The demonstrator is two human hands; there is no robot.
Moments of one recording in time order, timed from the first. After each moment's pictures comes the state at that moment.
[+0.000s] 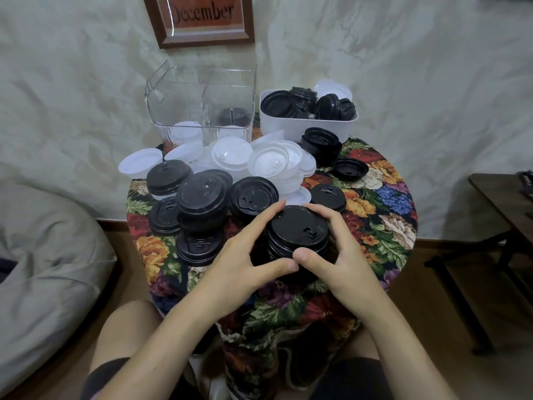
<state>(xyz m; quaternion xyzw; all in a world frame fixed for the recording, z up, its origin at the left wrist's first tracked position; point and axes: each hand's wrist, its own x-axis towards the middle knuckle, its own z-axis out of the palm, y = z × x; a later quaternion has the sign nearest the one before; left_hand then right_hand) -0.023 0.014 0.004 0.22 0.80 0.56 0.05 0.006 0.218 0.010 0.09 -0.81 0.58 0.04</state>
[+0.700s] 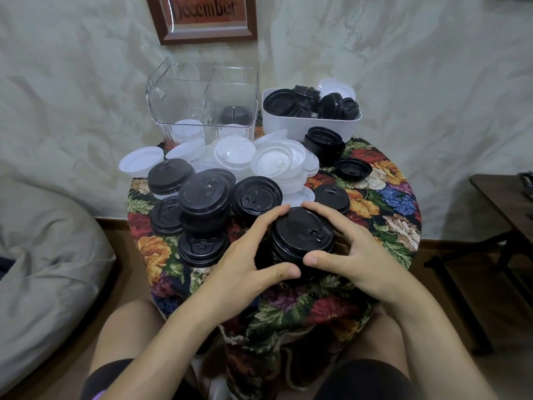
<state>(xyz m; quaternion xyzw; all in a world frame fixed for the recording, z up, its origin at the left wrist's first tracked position) -0.022 0.011 0.002 0.24 0.80 0.54 0.05 -0.011 0.240 0.033 0.13 -0.83 0.54 -0.07</state>
